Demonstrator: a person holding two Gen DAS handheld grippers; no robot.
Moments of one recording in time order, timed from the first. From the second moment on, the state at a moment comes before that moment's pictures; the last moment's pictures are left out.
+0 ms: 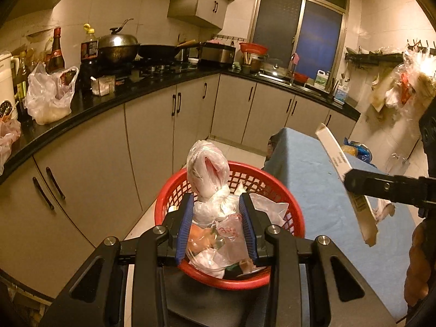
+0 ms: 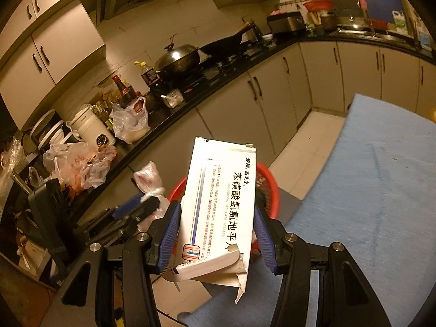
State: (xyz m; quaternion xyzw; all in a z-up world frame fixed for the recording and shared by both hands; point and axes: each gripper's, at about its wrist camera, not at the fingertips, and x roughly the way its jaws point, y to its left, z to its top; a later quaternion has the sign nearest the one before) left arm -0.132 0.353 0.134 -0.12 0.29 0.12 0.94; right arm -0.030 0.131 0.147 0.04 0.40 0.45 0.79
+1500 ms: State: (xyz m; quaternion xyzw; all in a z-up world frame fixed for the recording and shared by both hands) left arm -0.104 0.355 0.091 -0.11 0.35 0.12 0.92; right arm 0.022 0.181 0.075 0.07 0.47 0.43 0.77
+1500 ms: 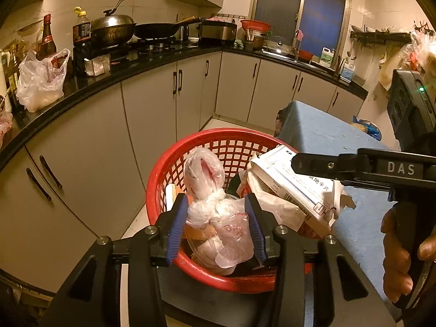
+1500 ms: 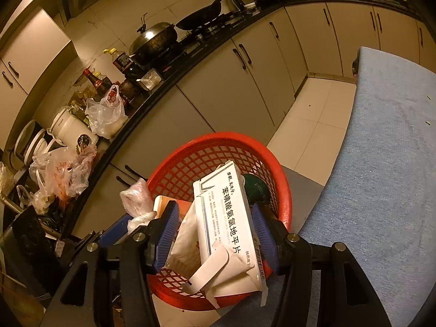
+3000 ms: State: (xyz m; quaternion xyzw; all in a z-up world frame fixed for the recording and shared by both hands) left arm -0.233 0.262 0.118 -0.04 0.26 0.27 0.93; right arm -0.123 0.018 0.110 -0.03 0.32 0.35 0.88
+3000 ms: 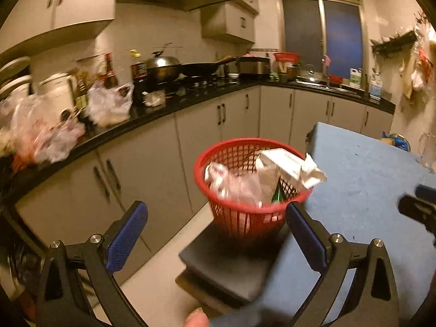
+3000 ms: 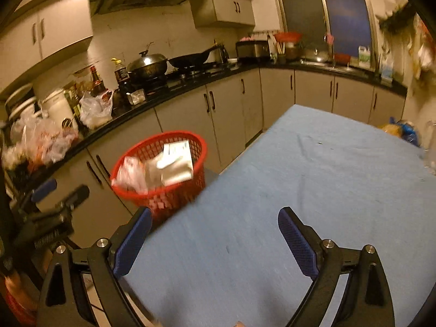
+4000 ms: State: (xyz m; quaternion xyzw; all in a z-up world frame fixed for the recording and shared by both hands) left arm -0.306 0.213 0.101 -0.07 0.25 0.30 0.92; right arm -0.221 -0.035 0.106 -0.04 0.26 0.34 0.90
